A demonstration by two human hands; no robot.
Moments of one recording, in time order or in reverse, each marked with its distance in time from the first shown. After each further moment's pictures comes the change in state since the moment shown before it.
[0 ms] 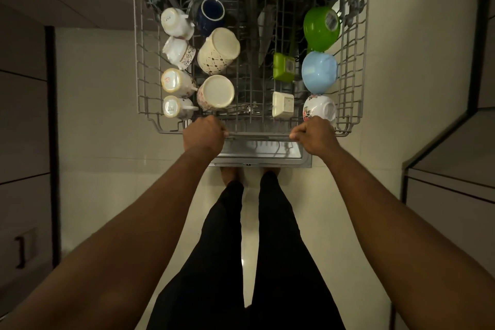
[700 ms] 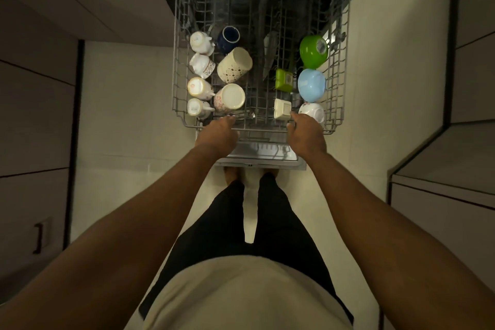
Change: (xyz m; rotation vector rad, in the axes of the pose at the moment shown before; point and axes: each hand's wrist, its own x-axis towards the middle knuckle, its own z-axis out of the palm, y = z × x) left_hand -0.080 -0.005 -0.066 -0.159 -0.071 0.155; right_hand -0.094 -0.073 -0.023 -0.104 0.231 -0.140
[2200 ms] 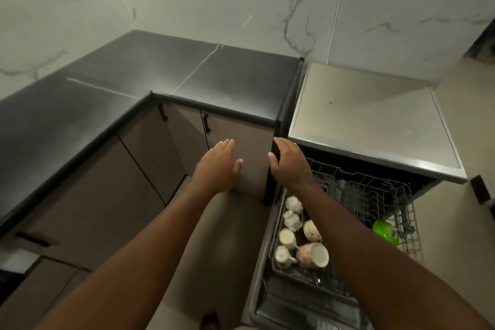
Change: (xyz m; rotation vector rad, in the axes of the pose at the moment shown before) left_hand -0.112 -0.169 -0.334 0.008 0.710 0.036; right_hand 0.011 -0.438 -0.069 0.006 0.287 -0.689
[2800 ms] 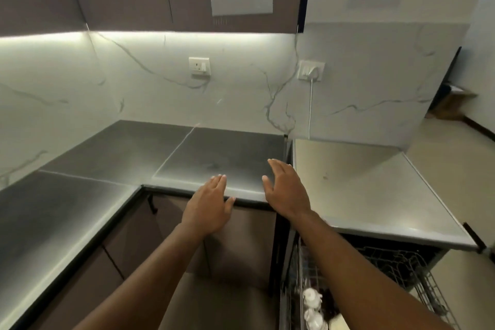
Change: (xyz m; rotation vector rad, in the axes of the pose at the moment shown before) left_hand 0.118 -0.050 -0.105 0.027 0.154 0.209; right_hand 0.127 -0.096 -0.050 -0.056 0.271 -0.036
